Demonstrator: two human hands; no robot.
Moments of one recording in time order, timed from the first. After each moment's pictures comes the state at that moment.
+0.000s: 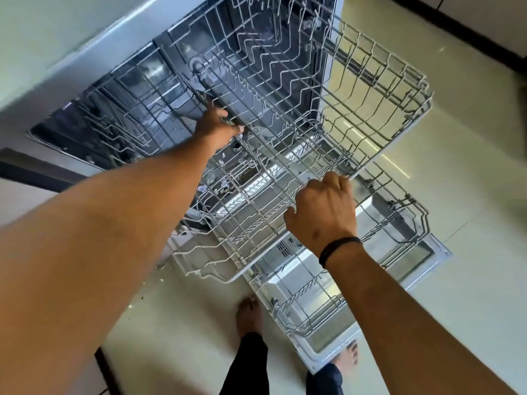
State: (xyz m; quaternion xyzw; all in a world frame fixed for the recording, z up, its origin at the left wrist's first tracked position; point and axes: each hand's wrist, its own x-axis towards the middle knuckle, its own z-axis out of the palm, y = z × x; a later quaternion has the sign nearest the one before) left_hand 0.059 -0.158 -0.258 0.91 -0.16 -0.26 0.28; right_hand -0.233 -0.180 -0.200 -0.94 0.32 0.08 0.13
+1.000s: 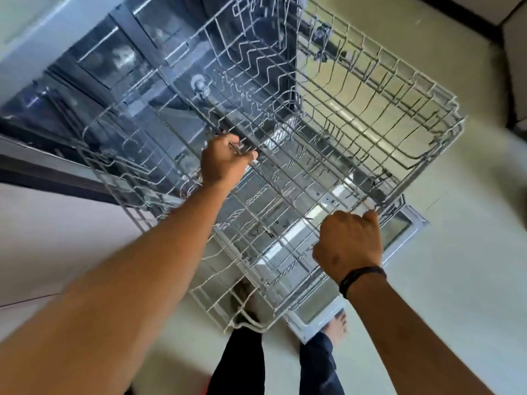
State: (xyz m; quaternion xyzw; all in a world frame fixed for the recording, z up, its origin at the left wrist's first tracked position) left_hand -0.082 -0.132 -0.257 0.91 -0.19 -0.19 0.31; right_hand -0.329 -0.171 -0.197 -0.89 0.37 0.23 0.11
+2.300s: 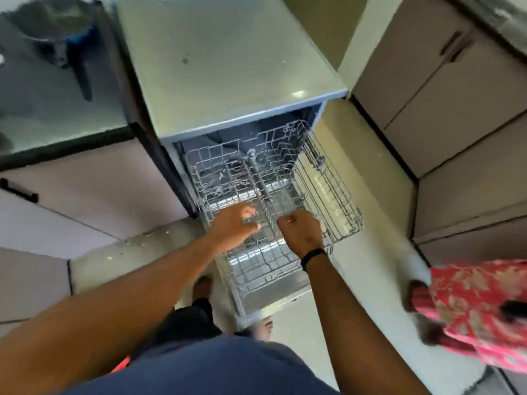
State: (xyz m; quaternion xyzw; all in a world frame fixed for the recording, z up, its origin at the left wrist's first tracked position) left_hand -0.247 0.020 0.016 0.85 -0.26 -0.33 0.33; right_hand -0.353 -0.125 0.049 -0.81 0.41 0.04 0.42
